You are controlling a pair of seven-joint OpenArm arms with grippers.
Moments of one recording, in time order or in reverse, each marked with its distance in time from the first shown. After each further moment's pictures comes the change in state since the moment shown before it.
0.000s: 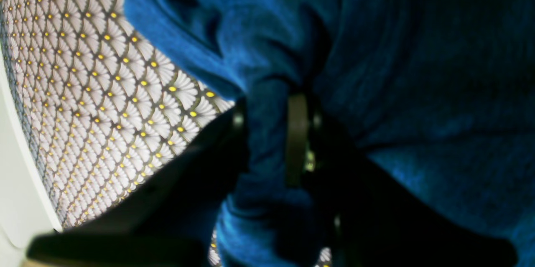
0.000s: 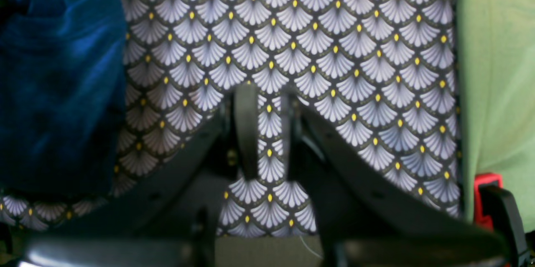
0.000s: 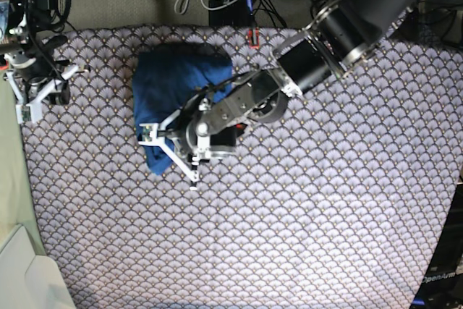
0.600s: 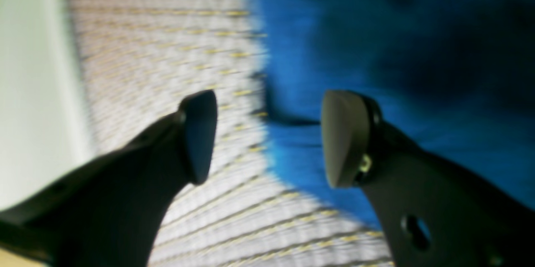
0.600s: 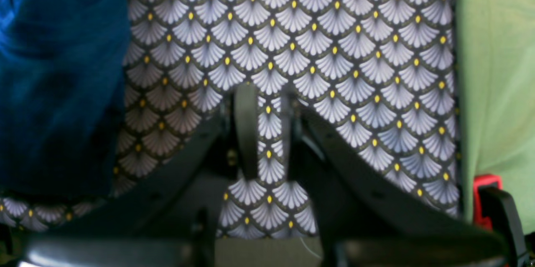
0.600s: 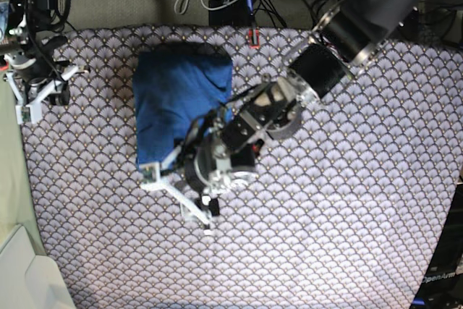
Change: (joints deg) left arm 0.1 -1.2 -10.5 13.1 4.9 0.9 0.2; right arm 0.1 0.0 0.0 0.0 0.0 0.0 0.3
